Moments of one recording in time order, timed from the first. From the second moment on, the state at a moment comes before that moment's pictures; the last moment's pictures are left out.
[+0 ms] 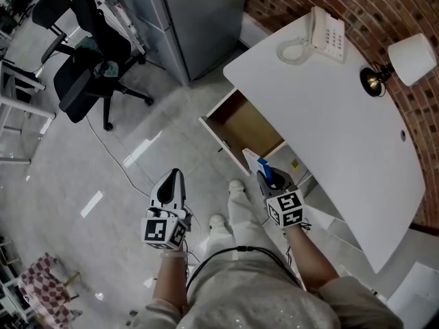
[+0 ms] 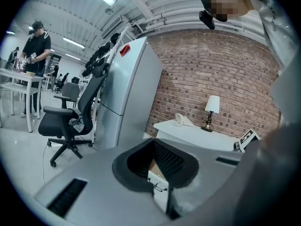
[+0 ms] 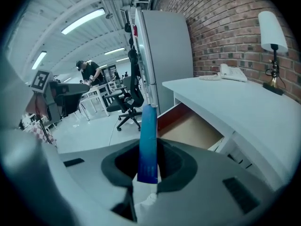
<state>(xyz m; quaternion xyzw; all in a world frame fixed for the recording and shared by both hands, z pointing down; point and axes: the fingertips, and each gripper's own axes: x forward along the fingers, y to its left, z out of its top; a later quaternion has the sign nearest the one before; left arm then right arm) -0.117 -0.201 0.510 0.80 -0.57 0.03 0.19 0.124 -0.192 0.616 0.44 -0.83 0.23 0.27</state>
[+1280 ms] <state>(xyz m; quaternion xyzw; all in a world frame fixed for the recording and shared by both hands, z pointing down) -0.097 -0.235 0.580 0.78 -0.57 0.06 0.24 0.112 -0.228 0.733 0.37 -0.79 0.23 0.43</state>
